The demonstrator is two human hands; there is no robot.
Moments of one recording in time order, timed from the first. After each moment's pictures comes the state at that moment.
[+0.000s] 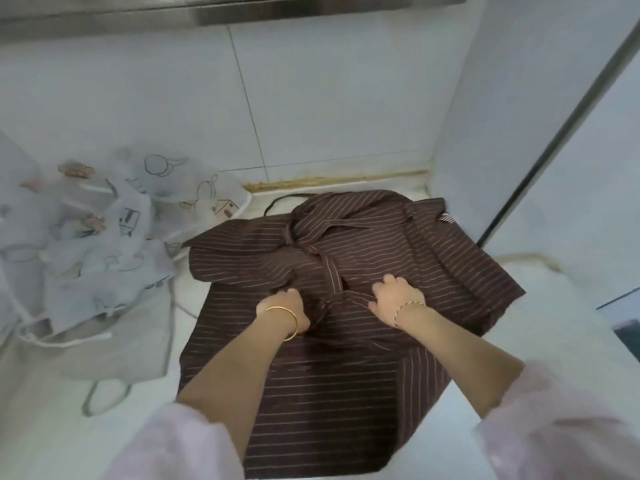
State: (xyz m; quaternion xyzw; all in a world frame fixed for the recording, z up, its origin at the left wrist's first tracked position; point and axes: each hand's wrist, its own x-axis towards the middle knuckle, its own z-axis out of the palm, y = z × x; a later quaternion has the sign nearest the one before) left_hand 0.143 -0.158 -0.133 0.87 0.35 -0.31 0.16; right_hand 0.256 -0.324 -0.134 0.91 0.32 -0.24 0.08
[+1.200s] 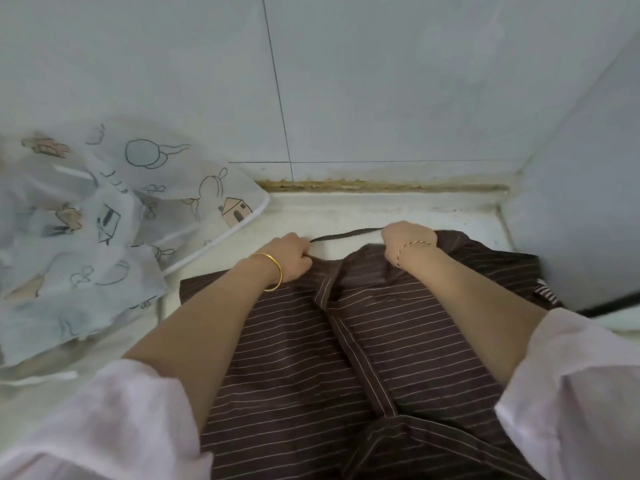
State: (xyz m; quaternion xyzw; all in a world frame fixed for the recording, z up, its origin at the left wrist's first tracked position) left_hand 0.245 -0.018 -0.140 0.94 0.23 -0.20 0.15; right_hand 0.389 -0.171 -0.128 0.91 0.35 -0.17 0.13
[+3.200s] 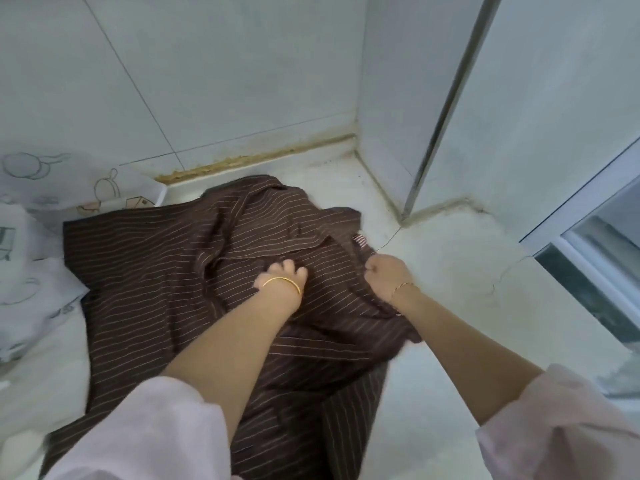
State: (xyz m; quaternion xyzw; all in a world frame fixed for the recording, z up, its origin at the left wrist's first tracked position) left_hand 0.200 -0.228 -0.143 0.93 0.09 -0.35 -0.08; right_hand 0.260 -0.398 -0.141 0.95 0.12 -0.21 -0.21
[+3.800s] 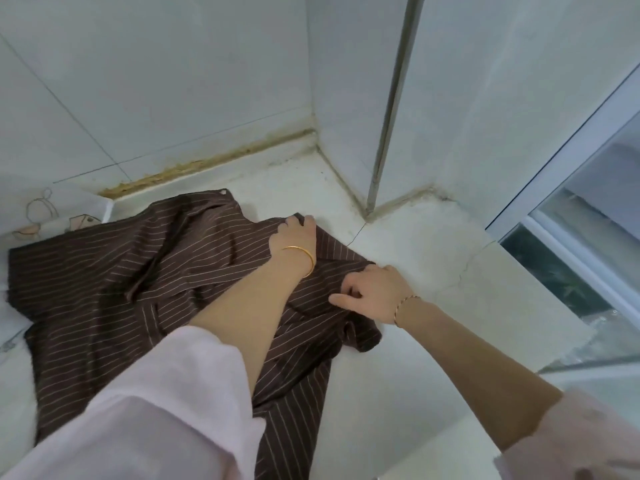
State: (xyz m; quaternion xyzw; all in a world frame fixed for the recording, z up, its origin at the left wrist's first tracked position) left_hand 0.286 -0.287 -0.133 0.98 0.11 -0.18 0.00; right_hand 0.260 -0.452 -0.138 0.91 0.32 -0.24 -0.08
